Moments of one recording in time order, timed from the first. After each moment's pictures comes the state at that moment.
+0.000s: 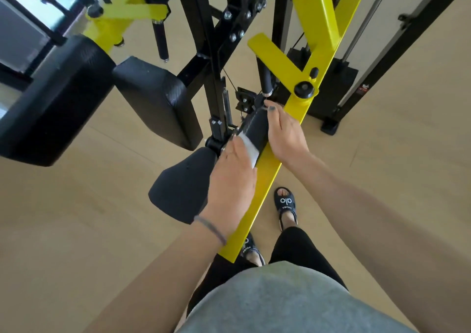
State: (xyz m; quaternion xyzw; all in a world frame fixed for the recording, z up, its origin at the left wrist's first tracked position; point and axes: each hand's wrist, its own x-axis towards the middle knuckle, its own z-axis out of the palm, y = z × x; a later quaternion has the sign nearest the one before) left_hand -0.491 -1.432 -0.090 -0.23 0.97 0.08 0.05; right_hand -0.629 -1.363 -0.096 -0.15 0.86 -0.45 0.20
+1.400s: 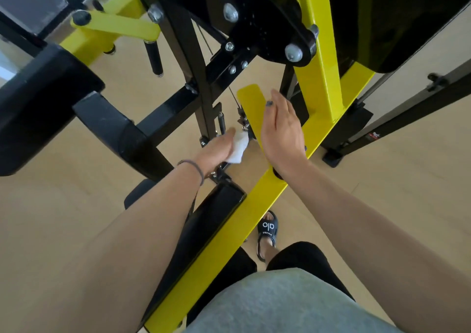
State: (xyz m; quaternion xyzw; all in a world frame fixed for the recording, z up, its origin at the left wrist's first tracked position) left_hand -0.707 -1.522 -0.106 -0.50 0.64 0.56 0.15; right_hand -0.792 -1.409 -0.083 -0.22 0.86 -0.42 0.17
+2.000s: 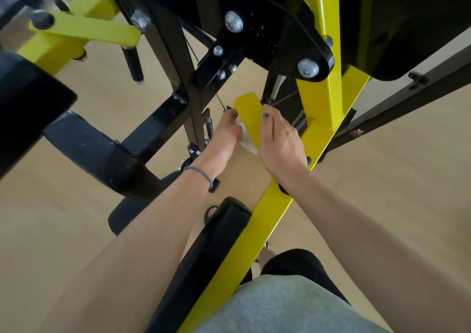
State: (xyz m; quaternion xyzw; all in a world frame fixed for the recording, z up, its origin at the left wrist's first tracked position) left_hand -0.748 -1.541 -0.125 -0.37 0.59 0.71 0.02; right_hand -0.794 -1.421 -0.086 -0.19 0.89 -0.36 0.19
